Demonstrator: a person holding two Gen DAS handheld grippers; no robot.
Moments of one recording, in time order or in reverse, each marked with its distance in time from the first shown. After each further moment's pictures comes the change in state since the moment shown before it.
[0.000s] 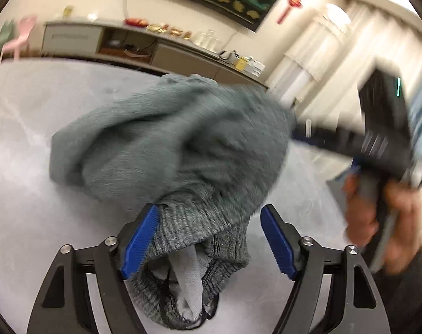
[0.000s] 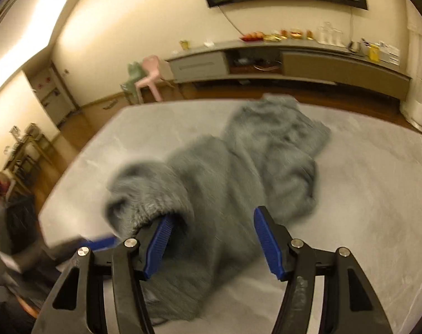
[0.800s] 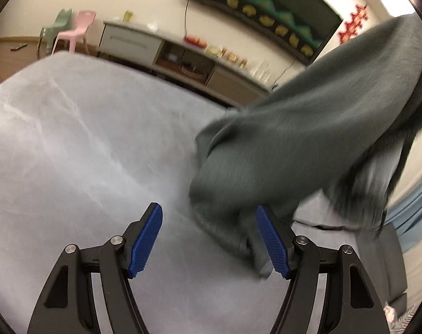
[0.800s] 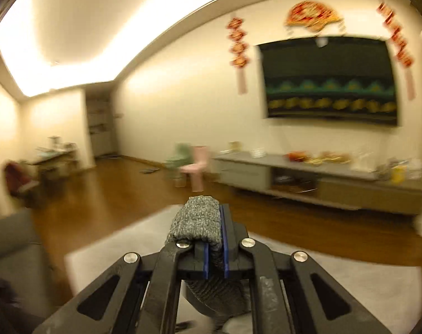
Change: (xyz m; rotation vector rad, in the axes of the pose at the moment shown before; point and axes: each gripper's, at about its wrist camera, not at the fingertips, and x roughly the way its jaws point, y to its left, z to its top) left arm -0.050 0.050 0.019 -0.237 -0.139 0.143; right arm -0.158 0.123 0.093 -0.282 -0.481 0.115
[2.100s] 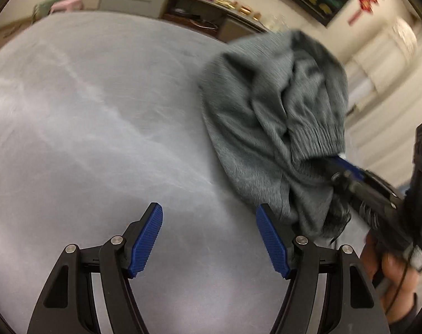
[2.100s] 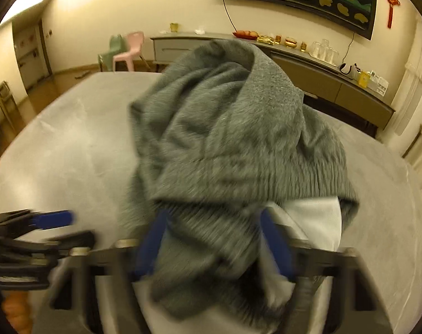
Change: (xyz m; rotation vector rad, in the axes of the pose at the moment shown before) left arm 0.062 0.031 -0.013 -0.042 0.269 0.067; right arm 0.171 -0.087 -0.243 0.060 0.553 -0.391
